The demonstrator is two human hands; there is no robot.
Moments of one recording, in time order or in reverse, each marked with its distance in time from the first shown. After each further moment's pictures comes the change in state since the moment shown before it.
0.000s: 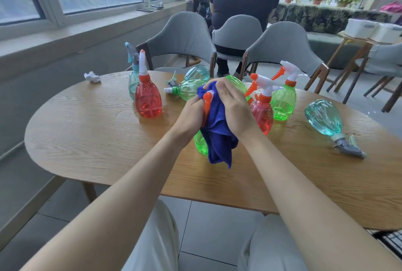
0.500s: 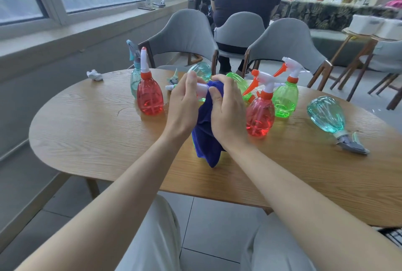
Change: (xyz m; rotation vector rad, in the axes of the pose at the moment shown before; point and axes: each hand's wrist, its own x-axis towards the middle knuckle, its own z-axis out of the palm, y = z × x) left_hand -0.009 0.013 -0.004 0.161 0.359 0.290; right_hand -0.020 0.006 0.027 -0.365 0.271 -0.210
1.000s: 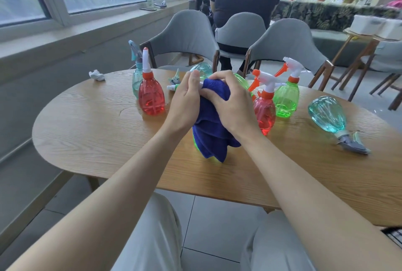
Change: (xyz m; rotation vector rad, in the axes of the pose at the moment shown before) left_hand 0.007 0.001 -0.006 0.096 -0.131 -0.048; right_hand 0.020 -0.008 -0.022 0.071 -0.142 0.074
